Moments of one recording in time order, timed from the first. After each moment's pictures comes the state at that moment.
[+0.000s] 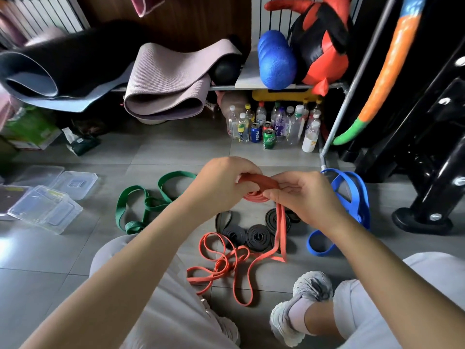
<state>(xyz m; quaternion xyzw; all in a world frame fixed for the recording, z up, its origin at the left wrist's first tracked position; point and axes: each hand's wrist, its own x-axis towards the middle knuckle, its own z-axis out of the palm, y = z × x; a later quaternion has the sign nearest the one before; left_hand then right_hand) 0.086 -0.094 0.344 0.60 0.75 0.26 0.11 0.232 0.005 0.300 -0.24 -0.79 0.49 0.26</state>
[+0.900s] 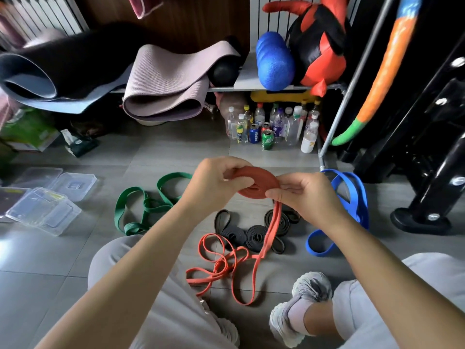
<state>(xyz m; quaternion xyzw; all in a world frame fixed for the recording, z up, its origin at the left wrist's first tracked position) 0.078 -0.096 0.327 0.50 0.71 0.45 0.21 0.233 0.011 0.293 -0.26 -0.76 0.54 0.26</state>
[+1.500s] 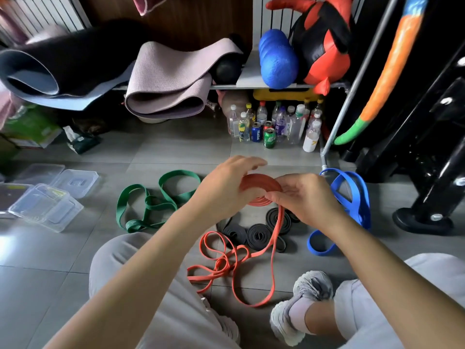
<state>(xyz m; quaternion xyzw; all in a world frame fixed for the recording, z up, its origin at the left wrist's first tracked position) 0.085 -0.095 0.324 0.59 0.75 0.27 0.13 0.229 0.009 0.288 -0.26 -0.82 0.45 0.23</state>
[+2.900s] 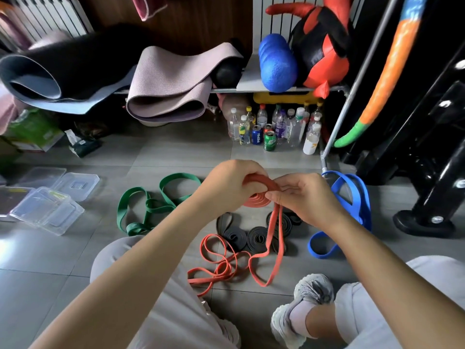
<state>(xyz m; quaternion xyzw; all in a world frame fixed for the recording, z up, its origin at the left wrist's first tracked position) 0.084 -0.084 0.333 0.61 0.73 0.26 0.13 0.229 0.011 0.292 -0.25 -0.77 0.53 0.24</state>
